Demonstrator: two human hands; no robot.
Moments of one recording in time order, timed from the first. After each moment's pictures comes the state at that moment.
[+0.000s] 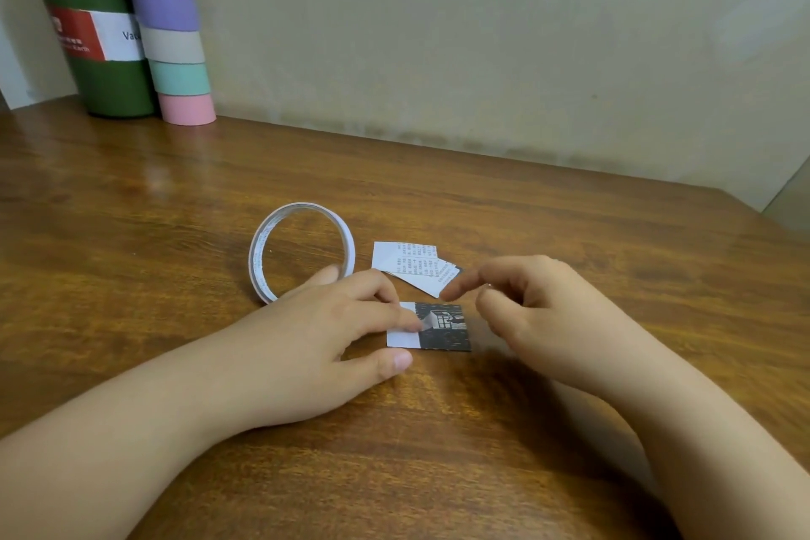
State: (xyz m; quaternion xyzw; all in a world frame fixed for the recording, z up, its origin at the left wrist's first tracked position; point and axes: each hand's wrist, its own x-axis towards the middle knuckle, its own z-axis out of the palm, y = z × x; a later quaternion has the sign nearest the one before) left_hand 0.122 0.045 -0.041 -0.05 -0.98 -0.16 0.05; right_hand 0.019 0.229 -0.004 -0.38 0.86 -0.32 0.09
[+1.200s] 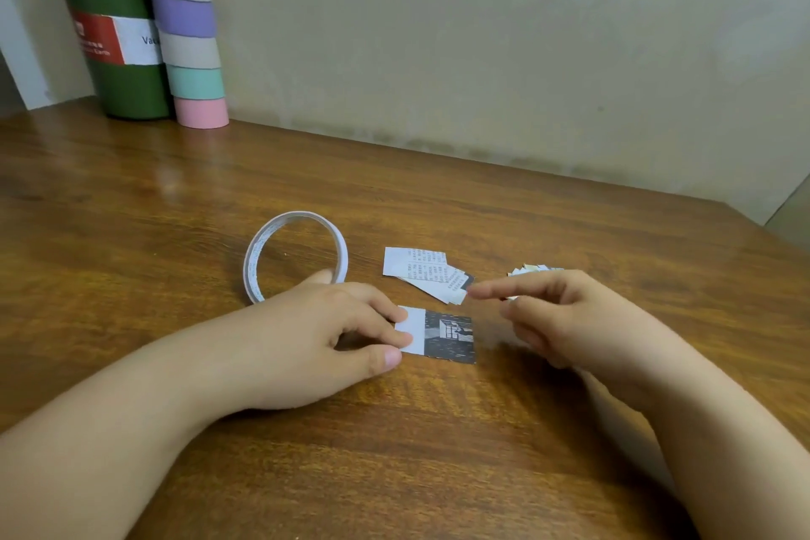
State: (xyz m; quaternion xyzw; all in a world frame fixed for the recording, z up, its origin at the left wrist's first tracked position) left_hand 0.131 0.036 -0.027 -0.01 -0.97 -0.24 -0.01; right_hand -0.001 0.240 -0.013 -0.29 0.83 -0.43 0.20
